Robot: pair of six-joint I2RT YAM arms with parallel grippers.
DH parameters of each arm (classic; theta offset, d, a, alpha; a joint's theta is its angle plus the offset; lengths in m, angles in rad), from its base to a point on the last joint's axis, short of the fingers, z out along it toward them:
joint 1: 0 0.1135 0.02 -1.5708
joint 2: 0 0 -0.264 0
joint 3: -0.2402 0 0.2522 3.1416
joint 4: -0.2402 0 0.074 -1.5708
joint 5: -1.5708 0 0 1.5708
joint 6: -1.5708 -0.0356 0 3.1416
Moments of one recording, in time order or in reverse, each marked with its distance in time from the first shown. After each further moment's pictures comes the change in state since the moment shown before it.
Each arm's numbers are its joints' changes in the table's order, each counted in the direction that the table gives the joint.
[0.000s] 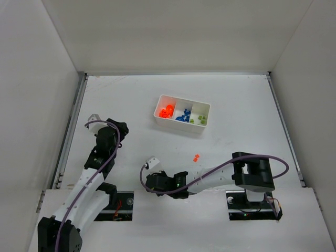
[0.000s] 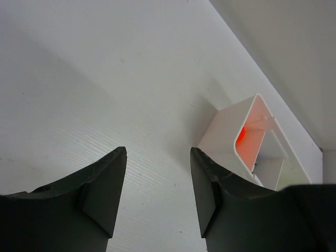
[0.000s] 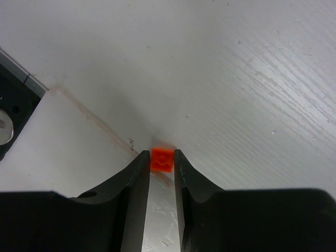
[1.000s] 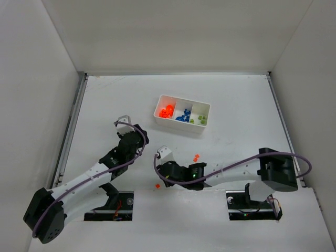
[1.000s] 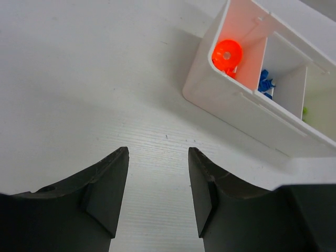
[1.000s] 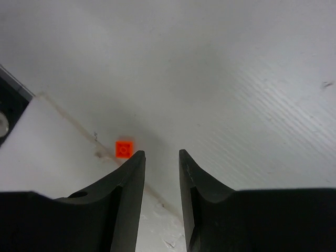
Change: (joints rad) left arm -0.449 0.153 0.009 0.096 0.239 -0.177; right arm -0.102 -0.263 0.141 -0.011 0.014 0.095
